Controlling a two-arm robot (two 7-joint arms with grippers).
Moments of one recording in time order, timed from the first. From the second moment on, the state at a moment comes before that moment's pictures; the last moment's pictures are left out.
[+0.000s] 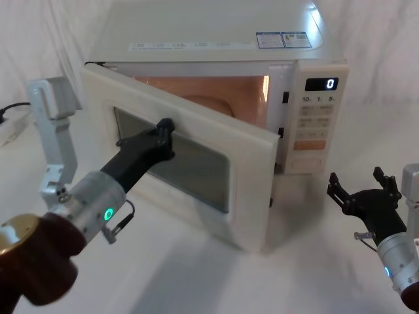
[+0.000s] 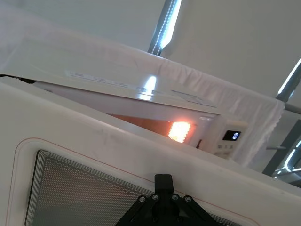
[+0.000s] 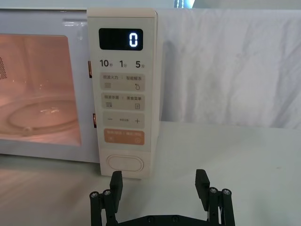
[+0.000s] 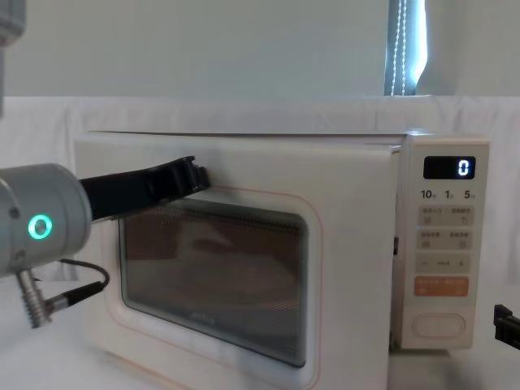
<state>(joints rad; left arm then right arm) -0.22 0.30 0.28 -1.75 -0.71 0.30 -0.09 0.04 0.06 -0.04 -1.50 0.04 -0.09 0.09</state>
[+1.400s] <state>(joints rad) -0.43 0.17 0.34 -1.49 -0.68 0.26 -0.05 0.04 0.06 -0.04 -1.50 0.04 -0.09 0.09</state>
